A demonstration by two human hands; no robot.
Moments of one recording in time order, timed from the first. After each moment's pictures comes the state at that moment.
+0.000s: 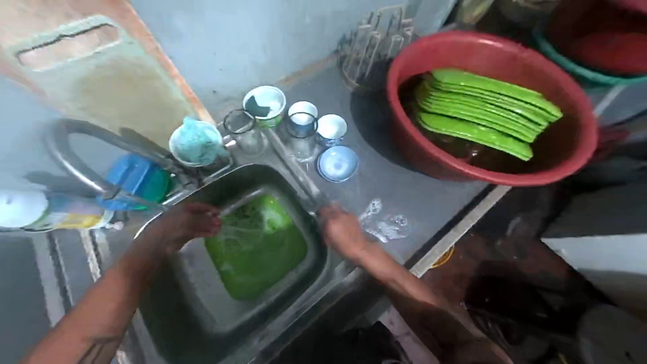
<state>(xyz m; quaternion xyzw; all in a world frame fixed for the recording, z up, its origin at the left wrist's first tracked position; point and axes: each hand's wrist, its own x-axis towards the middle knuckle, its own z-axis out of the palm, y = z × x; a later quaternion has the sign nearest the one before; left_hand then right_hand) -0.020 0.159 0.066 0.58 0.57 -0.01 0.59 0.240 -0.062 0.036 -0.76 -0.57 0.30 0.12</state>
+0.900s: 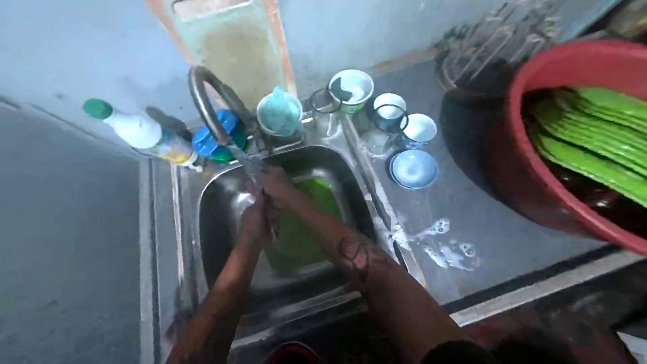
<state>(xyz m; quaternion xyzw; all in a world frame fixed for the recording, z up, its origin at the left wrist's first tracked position) -0.034 0.083 0.002 0.32 0.58 0.35 0.66 0.061 0.133 0.013 -0.51 -0.35 0.65 0.44</state>
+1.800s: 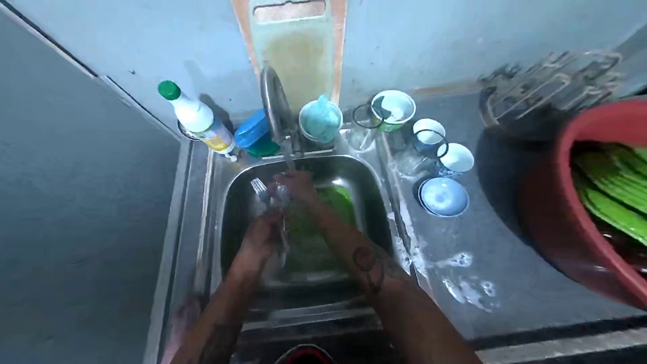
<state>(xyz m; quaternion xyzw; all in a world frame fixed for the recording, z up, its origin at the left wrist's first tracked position) -0.064 0.064 0.021 0.15 0.57 0.40 0.70 0.049 0.139 0.007 -0.54 -0.40 0.62 0.40</state>
